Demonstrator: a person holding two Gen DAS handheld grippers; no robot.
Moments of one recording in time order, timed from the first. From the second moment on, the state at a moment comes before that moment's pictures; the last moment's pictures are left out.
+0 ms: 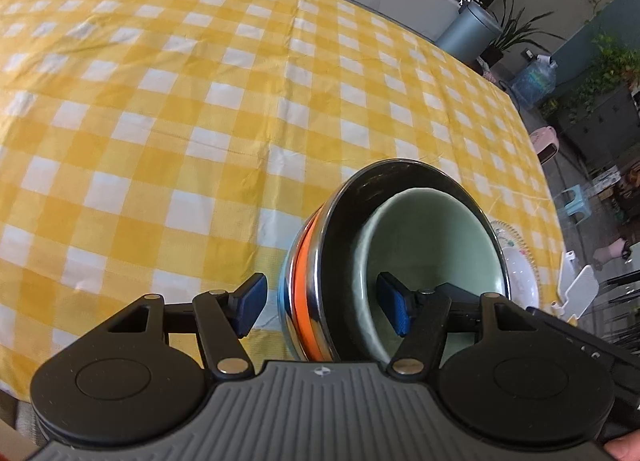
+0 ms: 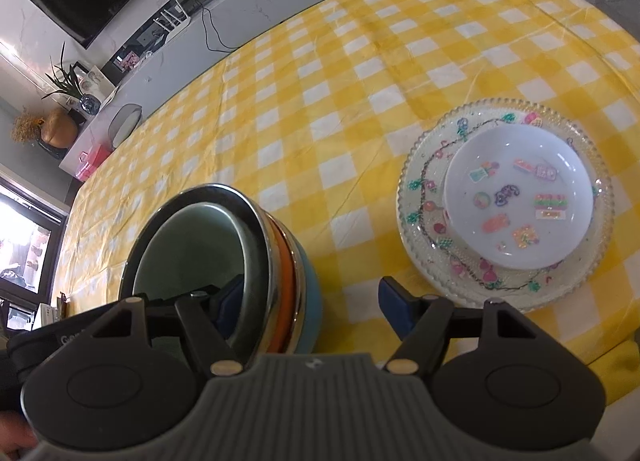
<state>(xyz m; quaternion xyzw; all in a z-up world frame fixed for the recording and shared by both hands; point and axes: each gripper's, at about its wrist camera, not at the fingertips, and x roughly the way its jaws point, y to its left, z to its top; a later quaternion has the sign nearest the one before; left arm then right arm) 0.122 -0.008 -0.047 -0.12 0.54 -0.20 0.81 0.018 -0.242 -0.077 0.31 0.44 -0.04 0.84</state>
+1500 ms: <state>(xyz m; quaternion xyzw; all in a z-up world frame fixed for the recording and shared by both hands) 0.125 0.001 -0.058 -0.19 0.54 -0.23 0.79 0.013 -0.246 -0.099 0.41 0.44 -0.02 0.80</state>
